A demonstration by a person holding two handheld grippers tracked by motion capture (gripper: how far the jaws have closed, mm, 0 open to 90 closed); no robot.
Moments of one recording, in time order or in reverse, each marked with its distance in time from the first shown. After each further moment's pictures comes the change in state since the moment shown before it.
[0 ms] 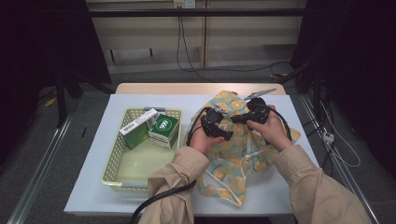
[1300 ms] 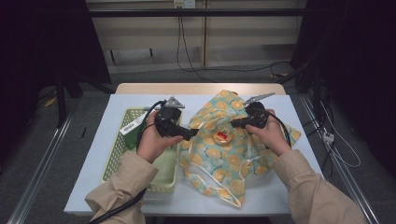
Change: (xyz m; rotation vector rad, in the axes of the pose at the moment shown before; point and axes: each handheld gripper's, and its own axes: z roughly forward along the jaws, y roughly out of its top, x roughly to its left) left arm 0.045 -0.034 -0.148 -0.052 0.032 -0.001; right arm 0.010 -0.009 0.001 0.020 -0.018 -0.004
